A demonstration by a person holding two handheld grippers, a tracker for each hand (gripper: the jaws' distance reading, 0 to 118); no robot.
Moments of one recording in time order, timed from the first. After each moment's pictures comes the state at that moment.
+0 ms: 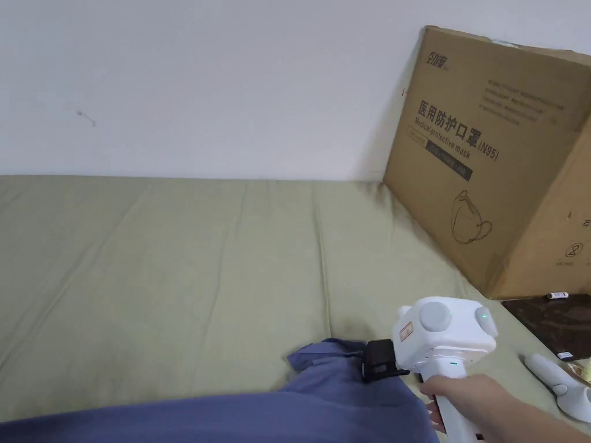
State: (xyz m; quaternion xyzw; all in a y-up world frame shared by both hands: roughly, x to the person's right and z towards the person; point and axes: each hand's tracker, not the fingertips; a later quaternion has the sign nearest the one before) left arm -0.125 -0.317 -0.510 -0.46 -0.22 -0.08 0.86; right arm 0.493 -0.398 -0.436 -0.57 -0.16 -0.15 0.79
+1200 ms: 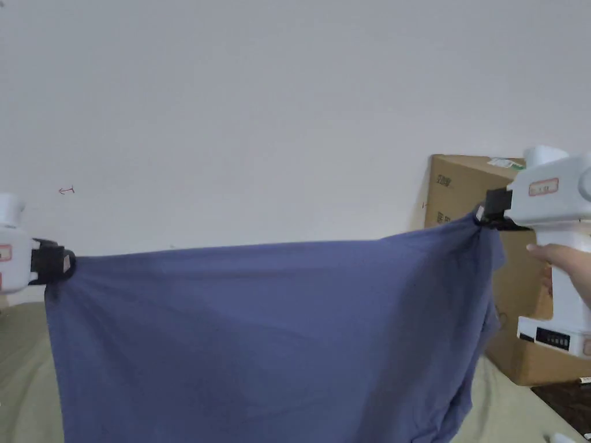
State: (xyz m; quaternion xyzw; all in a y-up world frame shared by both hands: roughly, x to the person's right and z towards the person) left arm -0.138 -0.012 -0.468 -0.19 -0.23 -0.02 0.95; right arm 0.452 0.033 -0.280 -0.15 -0.14 -0.13 0.97
